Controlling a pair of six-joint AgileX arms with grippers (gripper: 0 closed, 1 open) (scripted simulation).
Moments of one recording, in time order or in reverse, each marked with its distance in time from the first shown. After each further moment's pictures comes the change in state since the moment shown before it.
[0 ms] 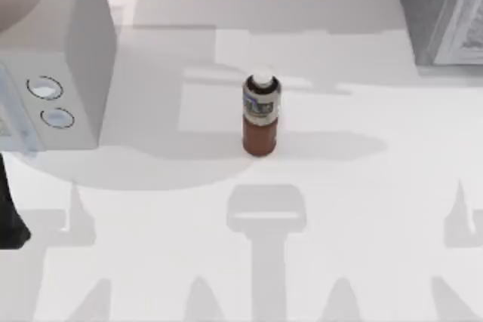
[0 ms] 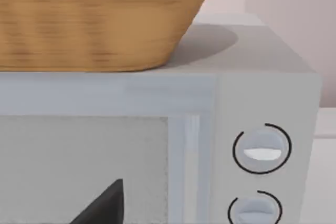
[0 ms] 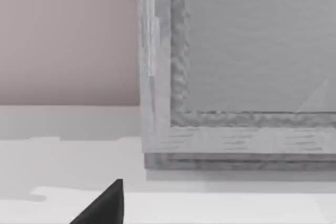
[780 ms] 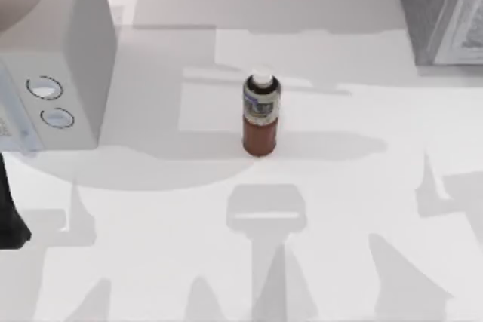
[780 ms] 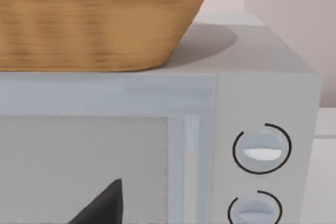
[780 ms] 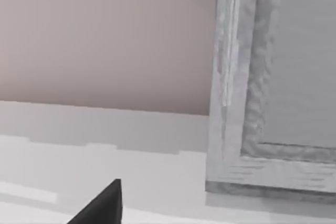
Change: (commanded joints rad) left arm 0.000 0.000 0.000 0.000 0.000 0.000; right arm 0.101 0.591 0.121 0.438 -0.039 0.001
